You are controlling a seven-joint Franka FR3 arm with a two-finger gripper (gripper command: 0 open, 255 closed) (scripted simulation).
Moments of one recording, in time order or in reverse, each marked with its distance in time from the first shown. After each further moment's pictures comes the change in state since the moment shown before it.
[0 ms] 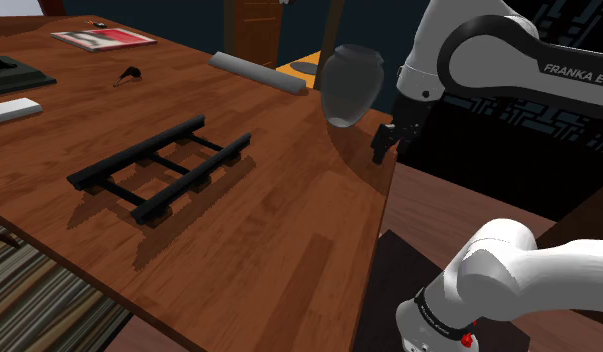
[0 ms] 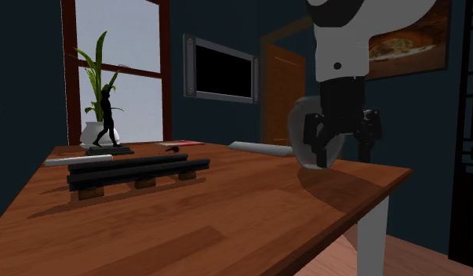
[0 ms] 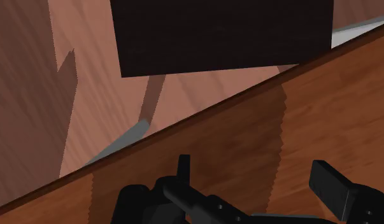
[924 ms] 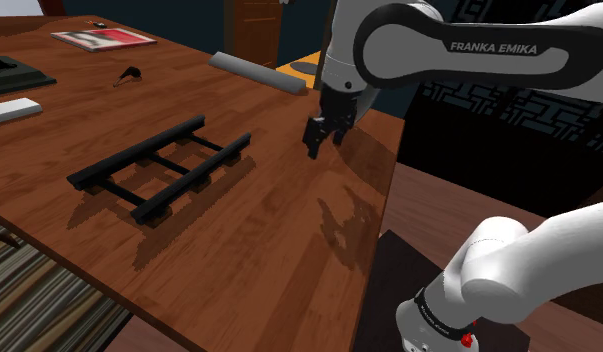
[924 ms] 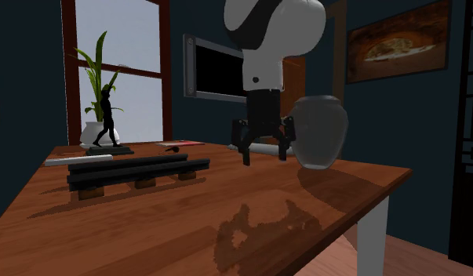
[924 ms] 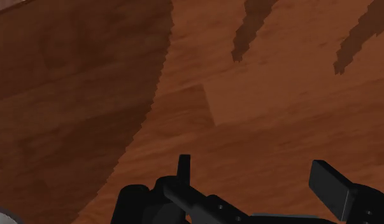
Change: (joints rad) arm 0.091 0.376 0.138 0.241 0.063 0.157 0.052
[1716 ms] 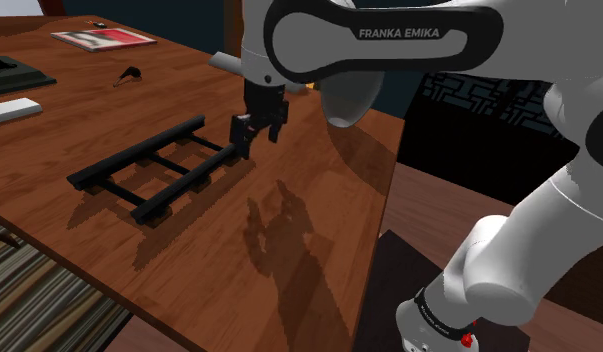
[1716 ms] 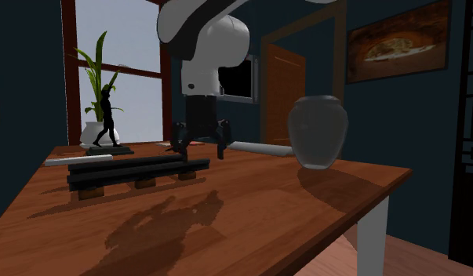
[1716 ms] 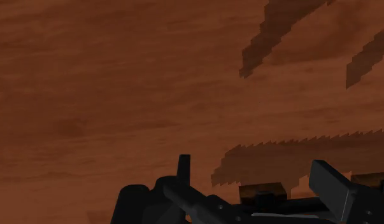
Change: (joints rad) arm 0.074 0.377 0.129 0.359 -0.045 0.035 0.061
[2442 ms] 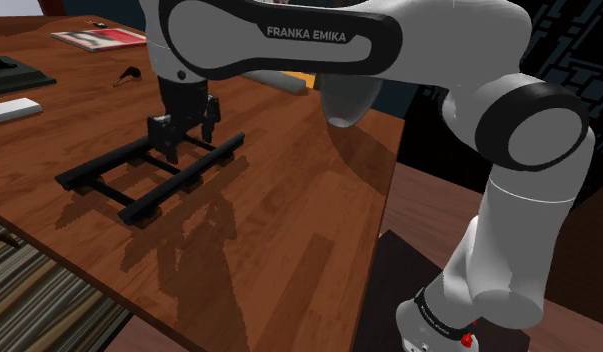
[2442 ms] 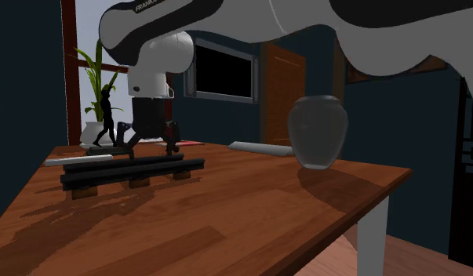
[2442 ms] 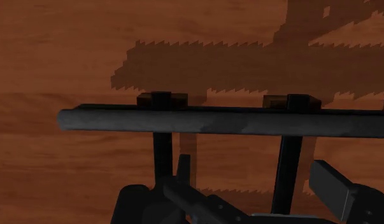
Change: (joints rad) arm 0.132 0.398 0.079 0.487 -0.135 -0.093 0.050
